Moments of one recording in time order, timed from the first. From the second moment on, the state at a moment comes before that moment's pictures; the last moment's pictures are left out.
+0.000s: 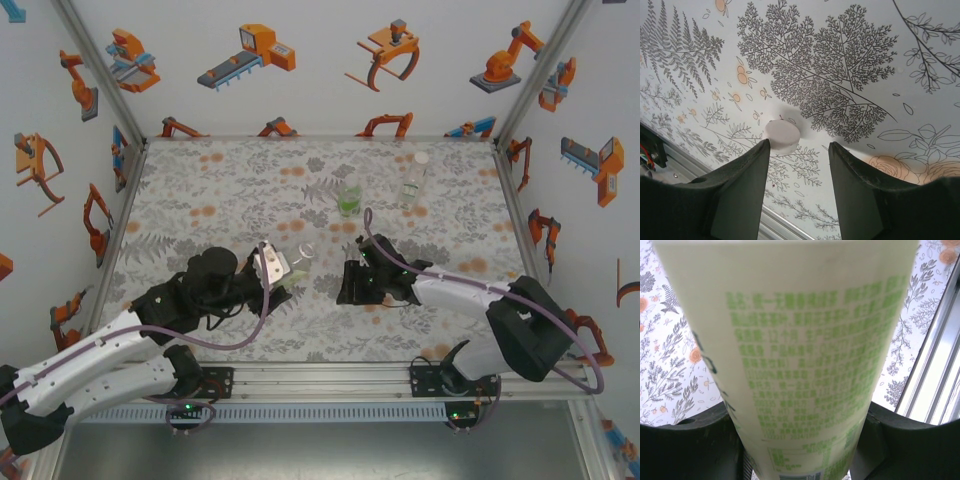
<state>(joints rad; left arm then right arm) -1.01 0.76 0.74 -0.41 0.05 0.23 0.74 1.40 0.63 -0.19 -0.23 0.68</state>
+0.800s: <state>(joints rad) -1.01 0.75 0.72 -0.41 0.05 0.23 0.82 1.33 0.60 -0.31 -0.13 0.65</state>
